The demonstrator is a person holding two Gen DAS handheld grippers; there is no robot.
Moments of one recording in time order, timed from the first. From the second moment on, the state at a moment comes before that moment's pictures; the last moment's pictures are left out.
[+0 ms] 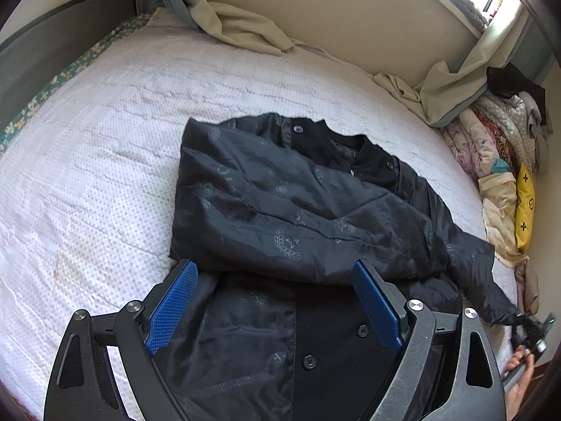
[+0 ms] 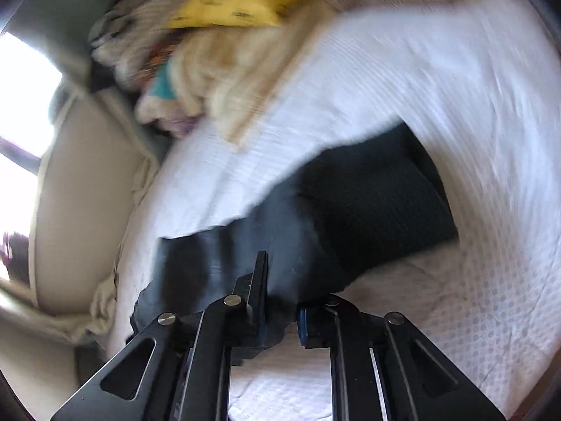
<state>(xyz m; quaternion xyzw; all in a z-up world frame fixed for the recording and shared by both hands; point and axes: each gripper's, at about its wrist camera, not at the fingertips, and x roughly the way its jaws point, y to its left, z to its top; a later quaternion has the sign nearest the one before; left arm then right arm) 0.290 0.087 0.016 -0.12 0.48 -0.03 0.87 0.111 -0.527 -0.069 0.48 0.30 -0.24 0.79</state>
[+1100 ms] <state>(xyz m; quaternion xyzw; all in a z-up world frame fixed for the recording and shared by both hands) 0.305 0.081 0.015 -0.14 0.48 -0.04 0.87 0.278 -0.077 -0.064 -0.14 0.47 0.09 0.87</state>
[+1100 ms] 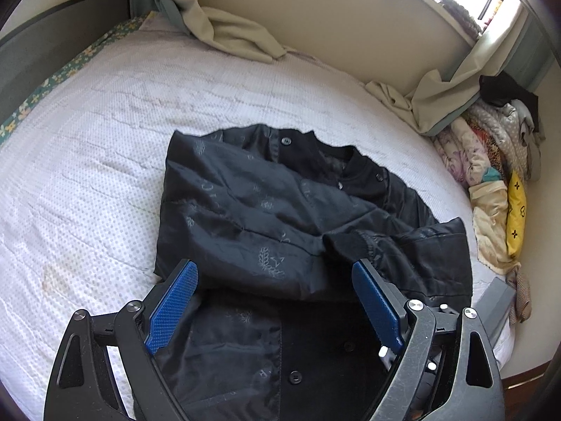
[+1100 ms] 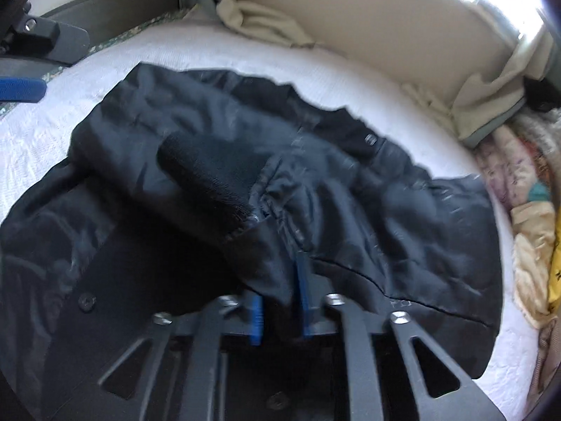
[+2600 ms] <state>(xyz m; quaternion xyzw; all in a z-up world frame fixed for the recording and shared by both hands) 0.356 0.060 0.006 -0.25 0.49 -0.16 0.82 0.296 -0.321 -0.002 0.22 0.42 -0.02 0.88</state>
